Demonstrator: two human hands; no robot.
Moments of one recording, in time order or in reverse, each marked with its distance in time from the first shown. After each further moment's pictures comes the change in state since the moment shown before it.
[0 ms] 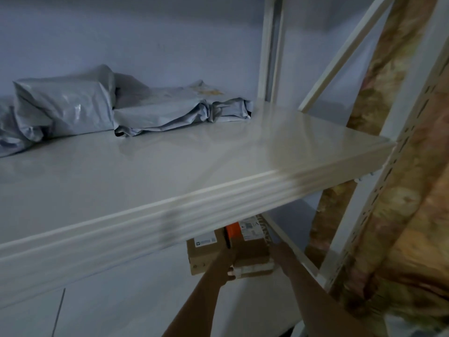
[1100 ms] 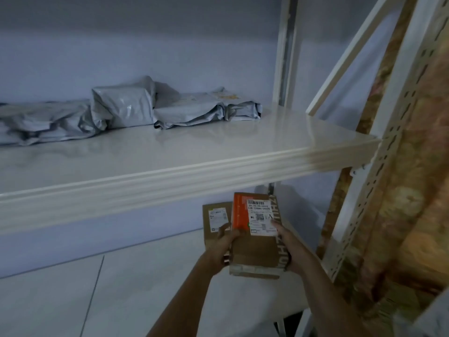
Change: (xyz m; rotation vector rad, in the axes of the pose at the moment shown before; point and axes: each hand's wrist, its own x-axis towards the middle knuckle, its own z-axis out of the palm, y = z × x) left_hand -0.080 -0.015 -0.018 -0.012 -0.030 0.315; right_hand -0.073 -0.002 -0.025 0.625 -0.572 -0.067
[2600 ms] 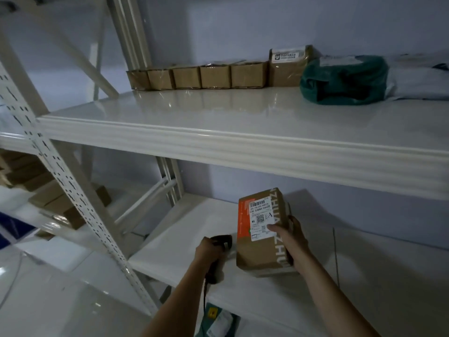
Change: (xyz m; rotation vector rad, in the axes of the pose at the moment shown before) left_hand -0.348 -0.114 -0.638 0.409 0.973 -0.381; right_hand 0.006 0.303 0.648 -0.539 -0.232 0.000
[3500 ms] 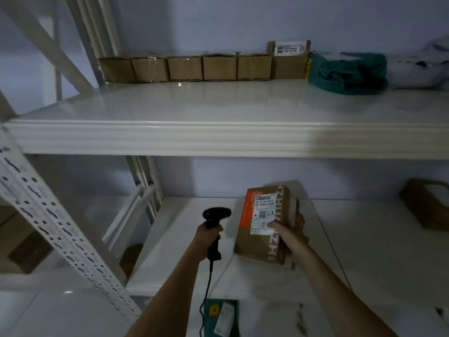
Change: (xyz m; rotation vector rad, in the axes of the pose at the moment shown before) left_hand 0.058 -0.018 -0.073 -0.421 -0.338 0.201; right_hand -0.046 0.020 0.082 0.048 0.410 0.053
